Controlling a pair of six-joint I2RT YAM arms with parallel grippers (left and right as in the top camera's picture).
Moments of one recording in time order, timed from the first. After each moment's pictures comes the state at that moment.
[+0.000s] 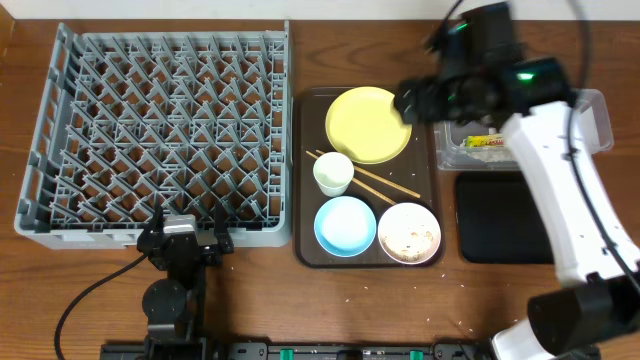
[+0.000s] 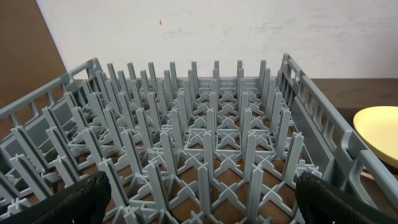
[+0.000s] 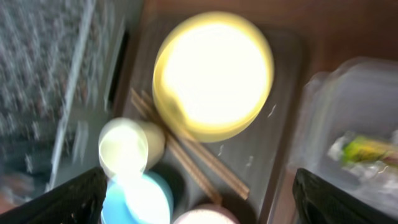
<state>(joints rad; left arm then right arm) 0.01 0.01 0.03 -0.13 -0.09 0.03 0.28 1.74 1.76 -1.13 -0.21 0.15</state>
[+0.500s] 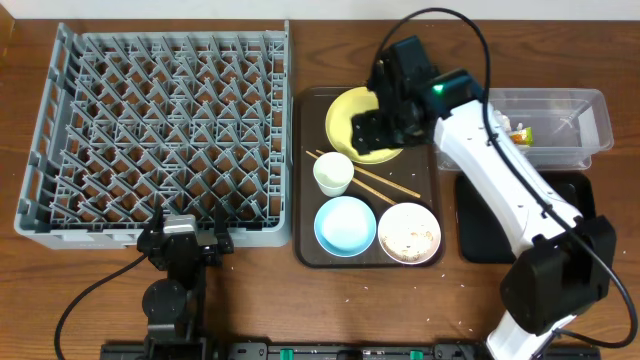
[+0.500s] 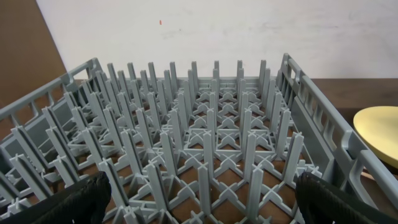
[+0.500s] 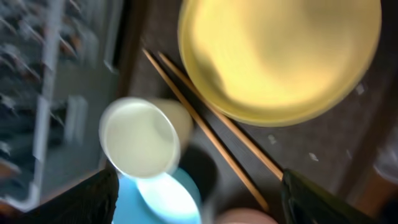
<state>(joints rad) 0.01 0.01 0.03 -0.13 -0.09 0.03 0.45 1.86 1.68 -1.01 -0.19 0.26</state>
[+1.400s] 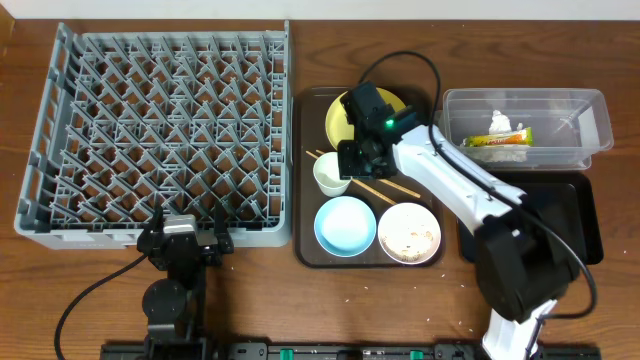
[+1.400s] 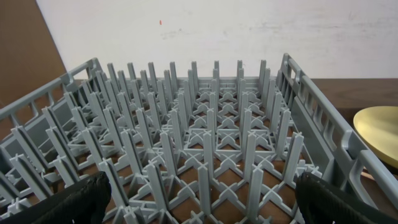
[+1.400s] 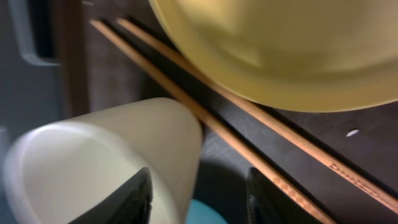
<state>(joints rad) 0.01 0.01 0.03 -0.13 -0.09 0.04 0.56 1.97 1.47 -0.80 -0.14 0.52</state>
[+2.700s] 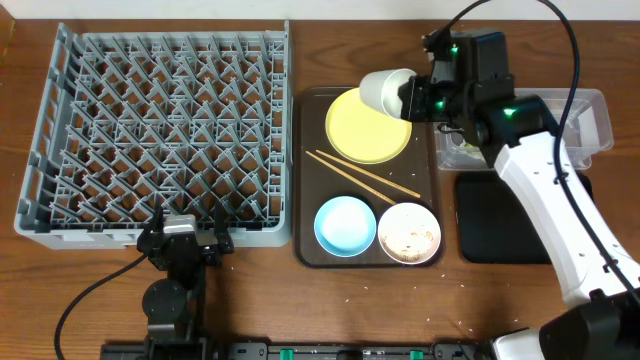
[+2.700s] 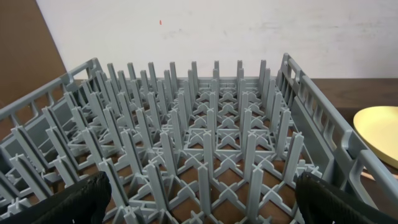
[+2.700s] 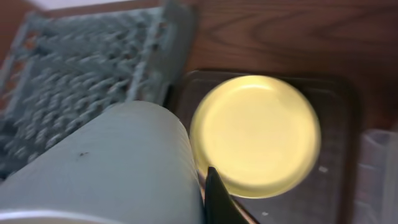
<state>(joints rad) 0.01 0.01 0.03 -0.13 -0.09 0.03 0.28 1.61 1.46 -0.62 -0.34 0.31</state>
